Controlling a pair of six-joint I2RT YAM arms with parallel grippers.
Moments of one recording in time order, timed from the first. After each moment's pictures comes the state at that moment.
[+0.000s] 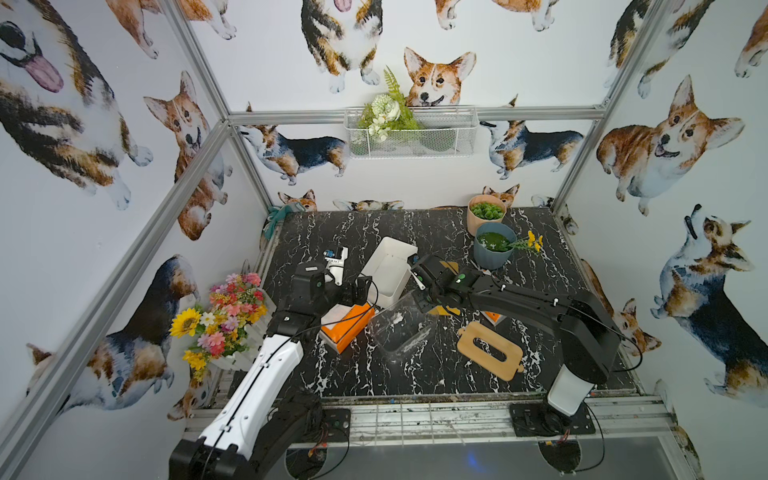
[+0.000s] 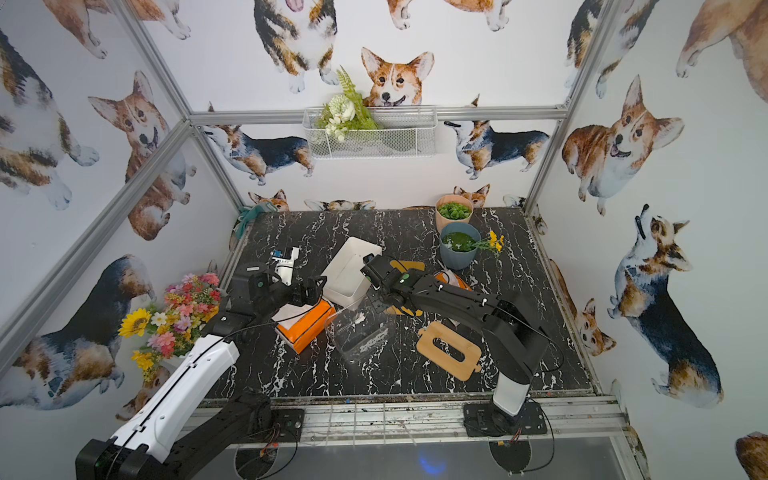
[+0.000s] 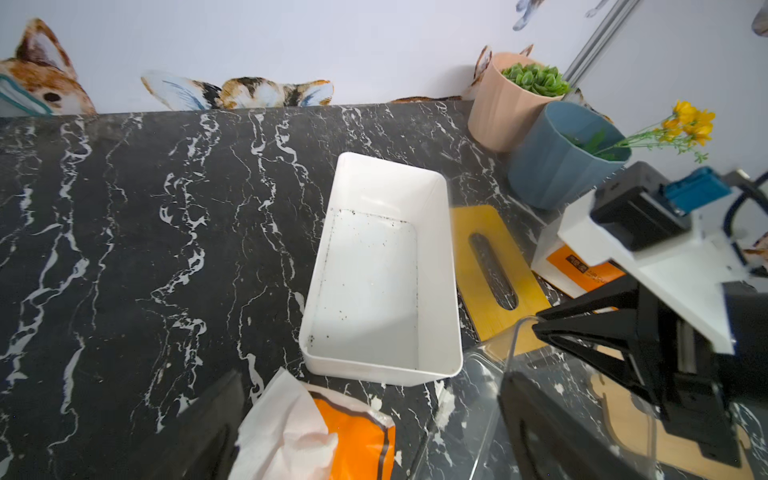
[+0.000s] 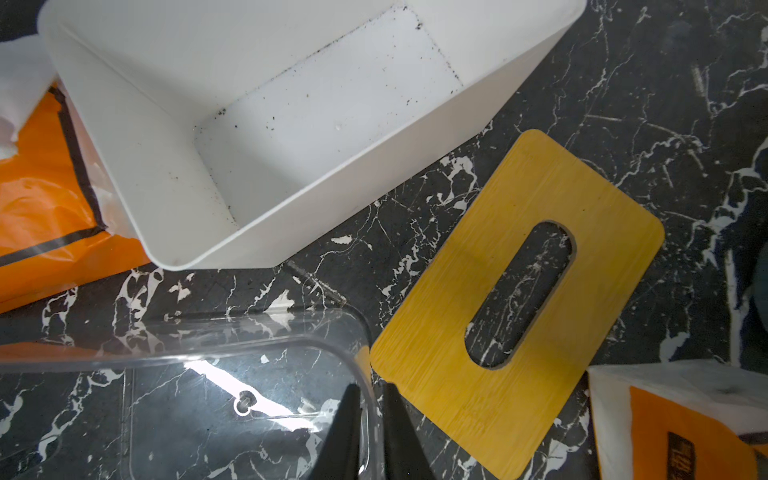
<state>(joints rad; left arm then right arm) -0.19 0.93 0.69 -0.25 0.24 -0.11 0.83 1.73 1.28 -0.55 0.19 0.26</state>
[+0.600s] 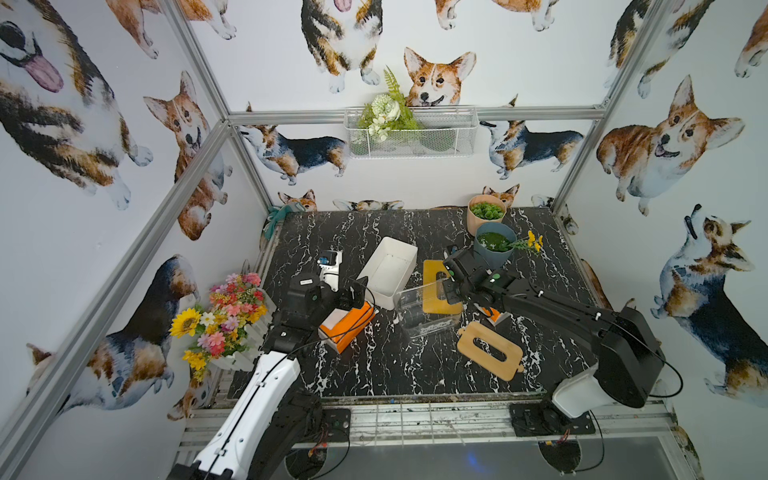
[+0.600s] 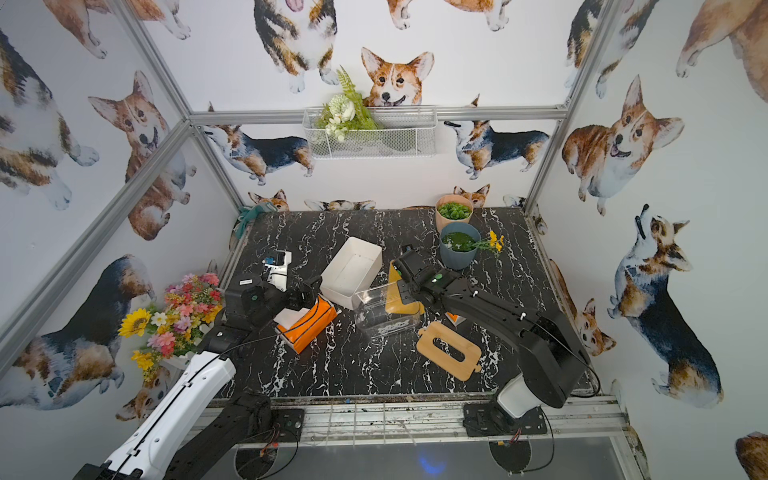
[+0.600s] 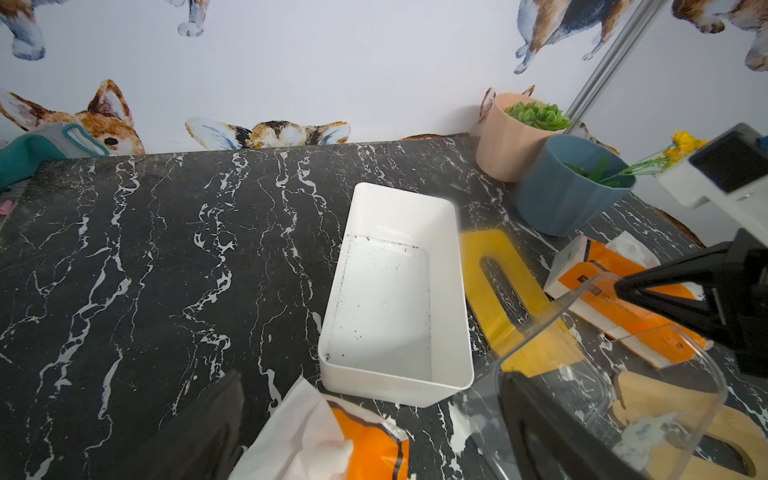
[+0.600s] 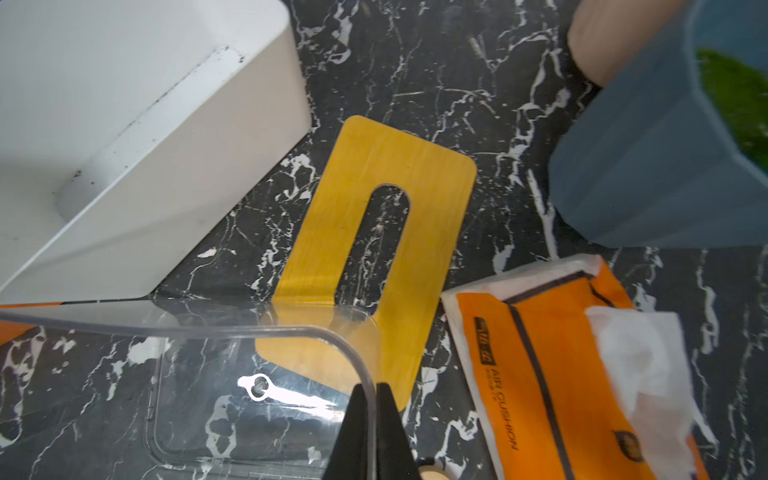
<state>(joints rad) -0.20 0.84 0.61 -0.16 0.19 -0.11 0.69 1.49 1.10 -0.56 0.30 0.36</state>
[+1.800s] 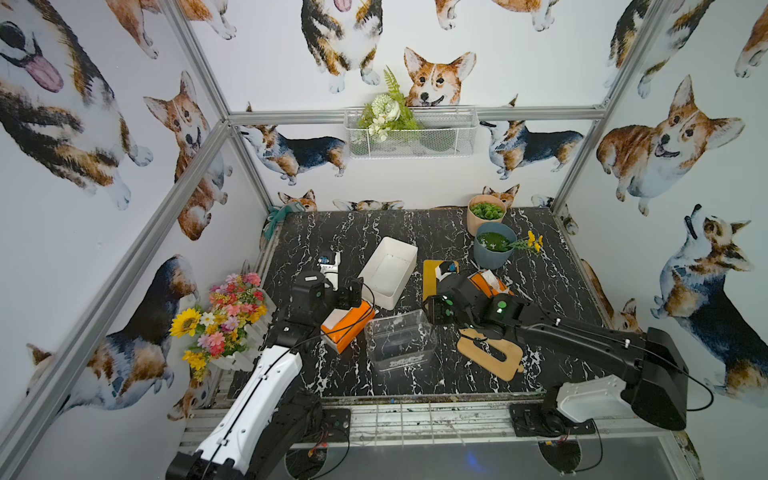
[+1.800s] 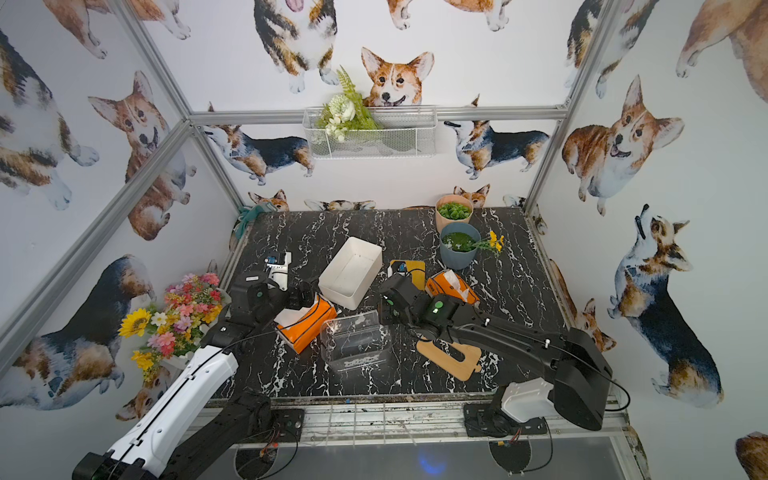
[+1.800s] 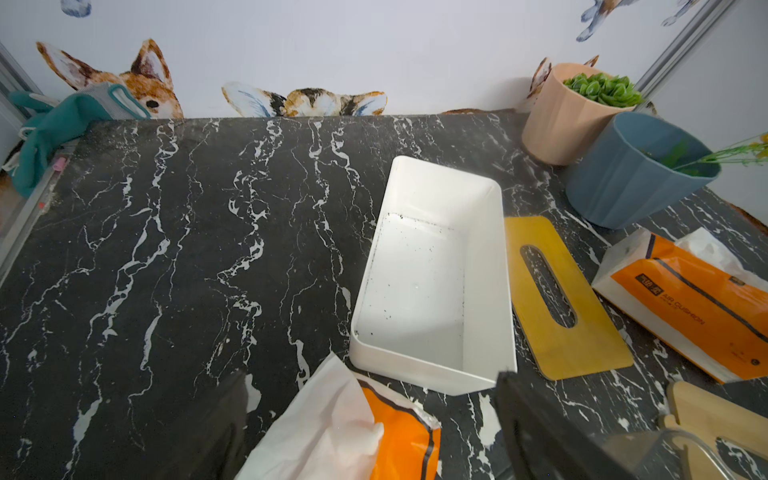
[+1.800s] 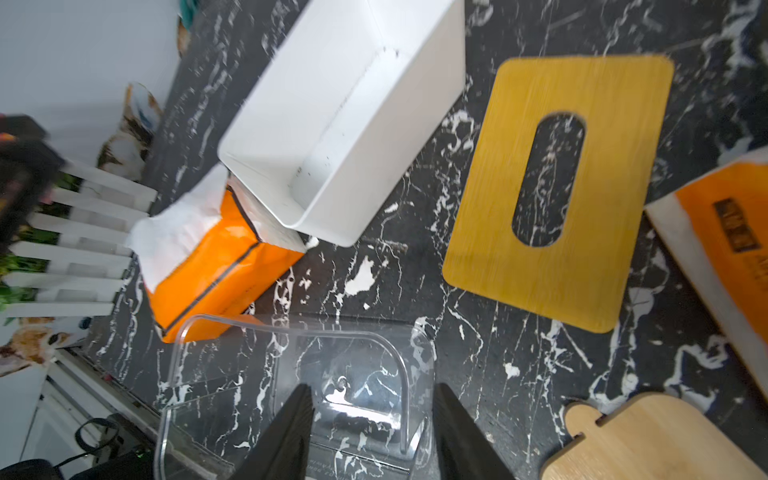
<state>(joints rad) -0.21 0.90 0.64 -0.23 0.08 -0.13 0.93 1.31 1.01 -0.47 0.21 0.75</state>
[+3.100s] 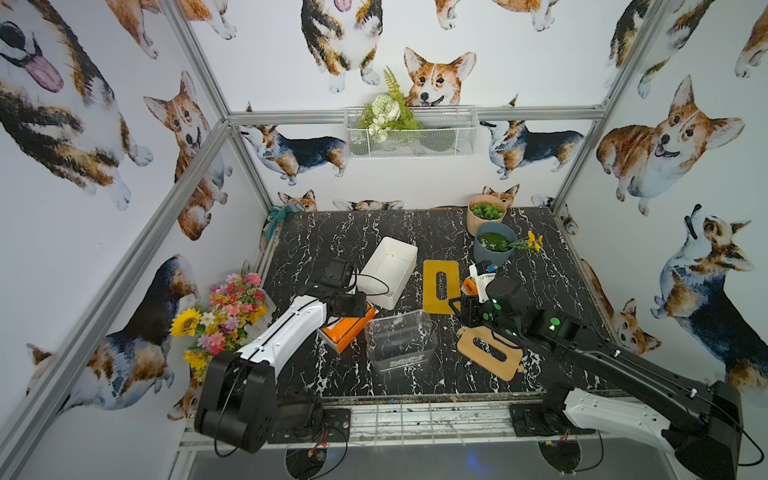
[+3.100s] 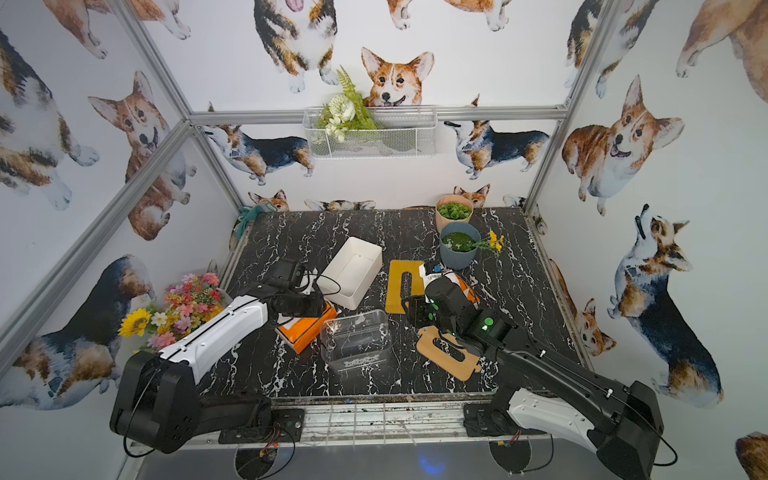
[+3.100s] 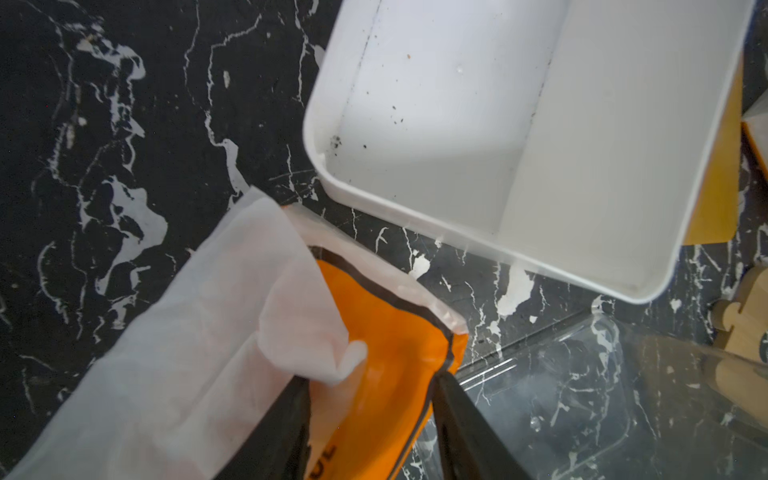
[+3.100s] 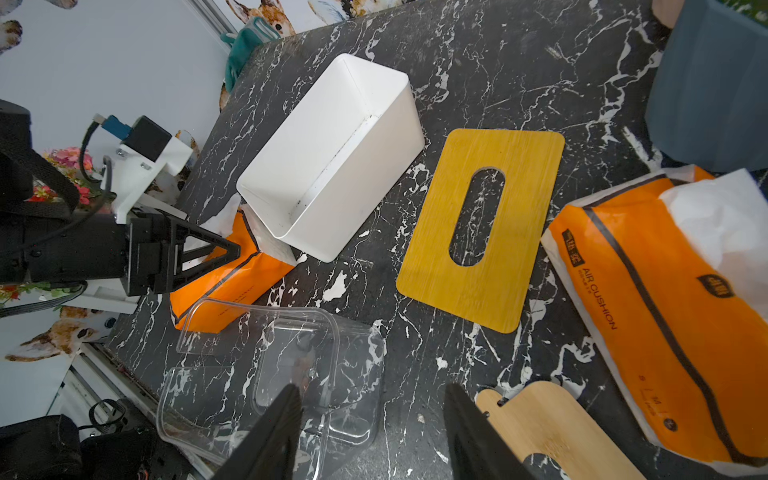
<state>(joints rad) -0.28 1.34 0.84 -0.64 0.11 -0.26 0.79 0.99 0.81 -0.45 0.12 0.61</state>
